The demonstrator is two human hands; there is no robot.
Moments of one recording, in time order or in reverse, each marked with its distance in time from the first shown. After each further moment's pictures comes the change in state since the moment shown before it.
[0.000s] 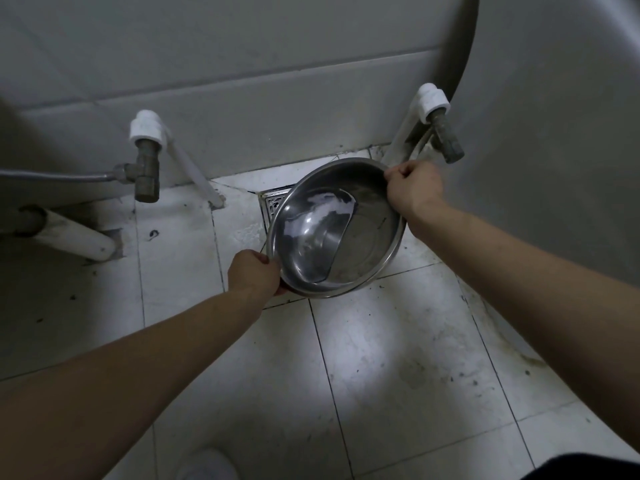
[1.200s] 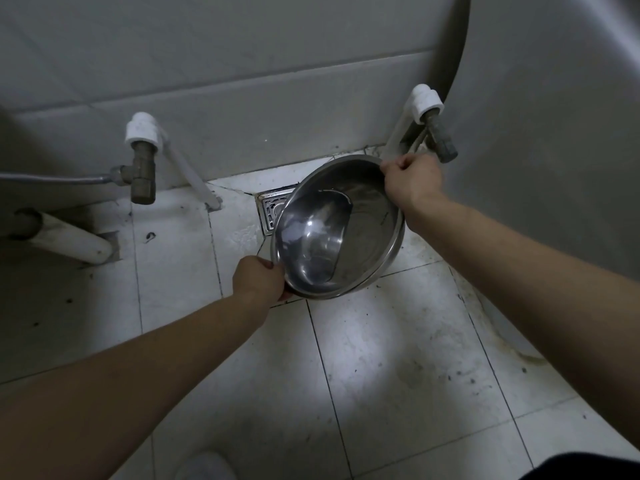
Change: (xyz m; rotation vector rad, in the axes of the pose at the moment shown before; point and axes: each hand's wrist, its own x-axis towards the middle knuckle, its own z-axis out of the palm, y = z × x) left_hand -0.015 0.004 0.006 -0.051 -0.058 -0.061; right_hand -0.009 -0.015 -0.010 0.073 0.014 0.002
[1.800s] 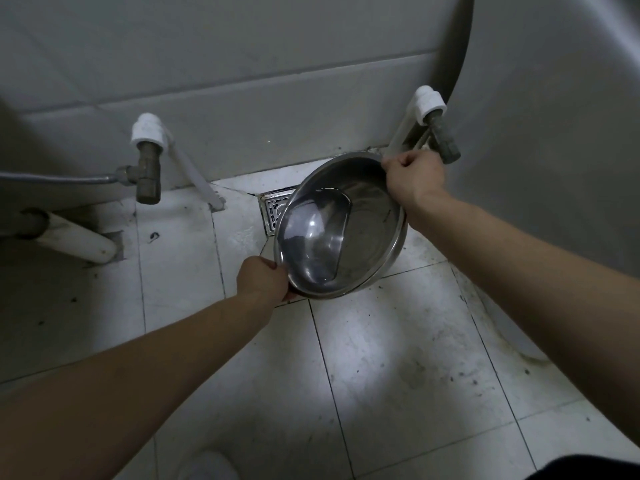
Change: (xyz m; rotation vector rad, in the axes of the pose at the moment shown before) left_hand -0.006 0.004 0.001 -0.011 0.026 0.004; right_hand -0.006 -0.009 -0.001 0.018 -0.002 0.002
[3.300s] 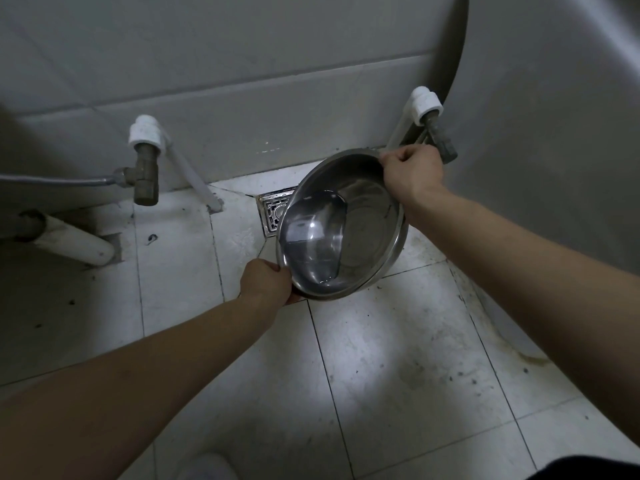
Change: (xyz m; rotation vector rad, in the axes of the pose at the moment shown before) left_hand 0.002 -0.004 0.006 -0.021 -0.033 -0.019; right_hand -0.001 -0.005 -0.002 0.032 0.013 -0.022
